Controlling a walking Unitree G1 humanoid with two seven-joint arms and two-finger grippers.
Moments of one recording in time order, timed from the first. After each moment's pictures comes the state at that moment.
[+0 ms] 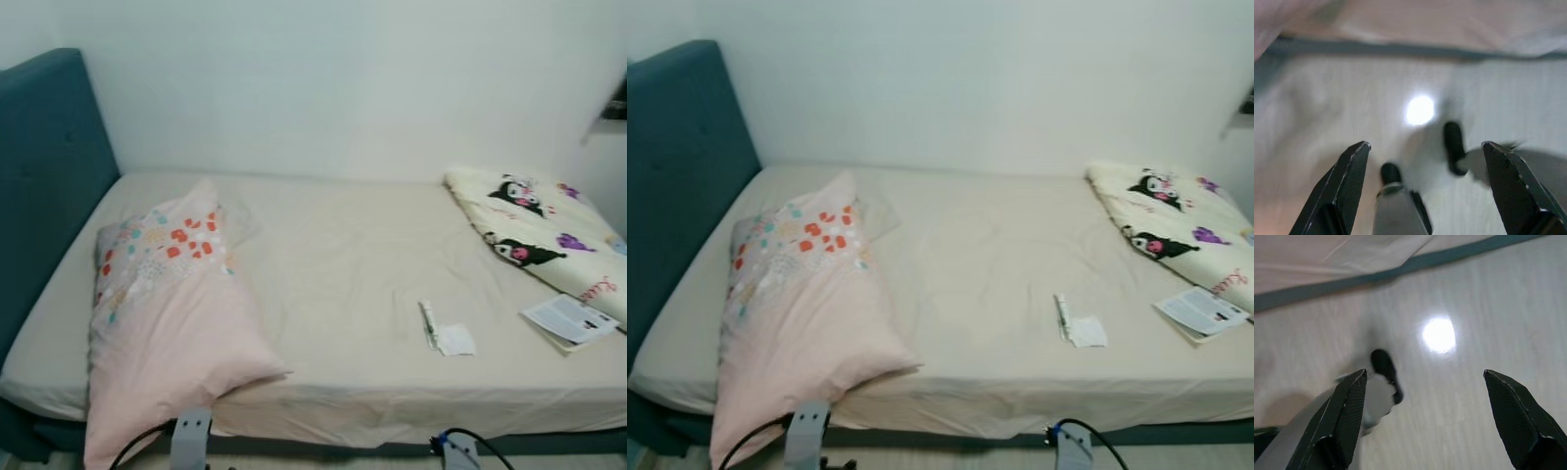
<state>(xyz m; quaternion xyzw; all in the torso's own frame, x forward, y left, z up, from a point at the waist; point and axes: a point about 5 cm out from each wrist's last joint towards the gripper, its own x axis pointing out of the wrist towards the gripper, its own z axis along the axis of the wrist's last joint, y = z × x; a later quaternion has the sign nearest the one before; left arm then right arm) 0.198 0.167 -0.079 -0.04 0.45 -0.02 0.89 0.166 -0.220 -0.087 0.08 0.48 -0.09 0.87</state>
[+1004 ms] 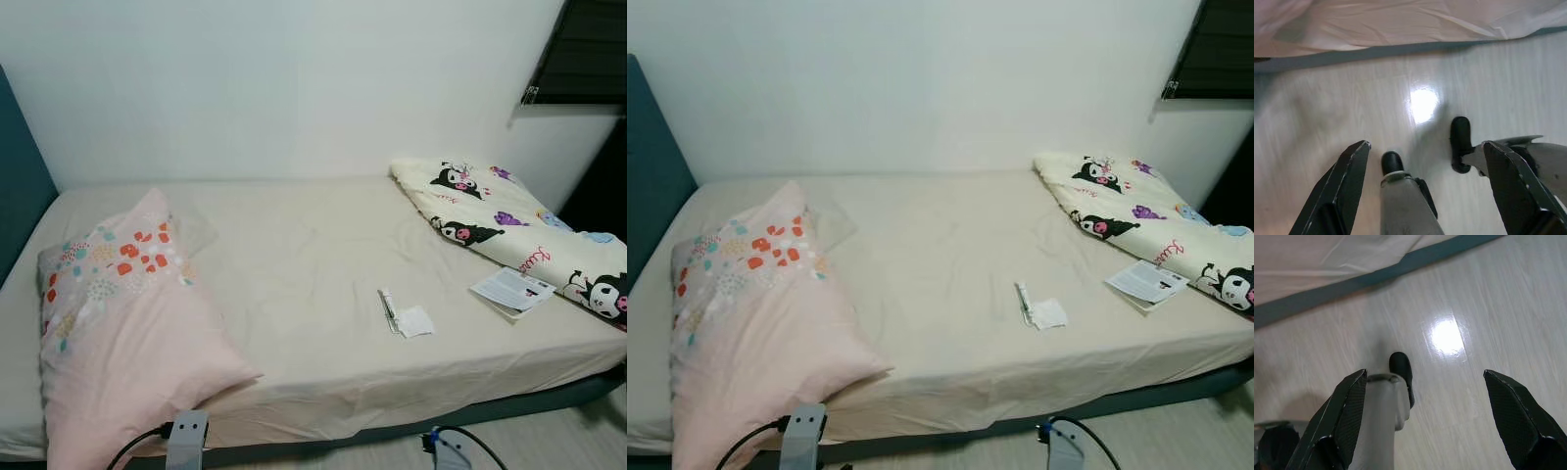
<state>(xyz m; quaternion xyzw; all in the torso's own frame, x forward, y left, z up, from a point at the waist) 0.191 0.174 -0.082 -0.04 0.46 -0.02 0.89 0.166 -0.193 -0.091 0.08 0.48 -0.06 0.87</state>
